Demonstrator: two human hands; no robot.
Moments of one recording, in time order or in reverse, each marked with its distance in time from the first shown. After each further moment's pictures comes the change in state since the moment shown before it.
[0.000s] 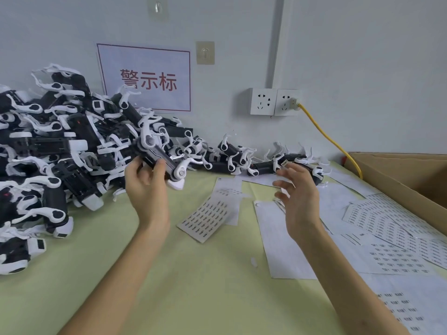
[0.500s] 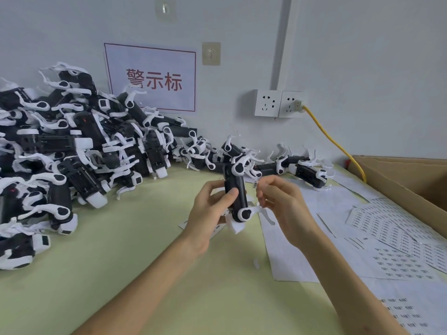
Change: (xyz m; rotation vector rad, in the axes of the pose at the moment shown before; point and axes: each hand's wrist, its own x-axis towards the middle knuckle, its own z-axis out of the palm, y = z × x) left_hand -0.056 -0.023 0.021 0.122 -0.624 -0.408; right_hand -0.011 0.002 0.006 -0.209 -0.461 0.008
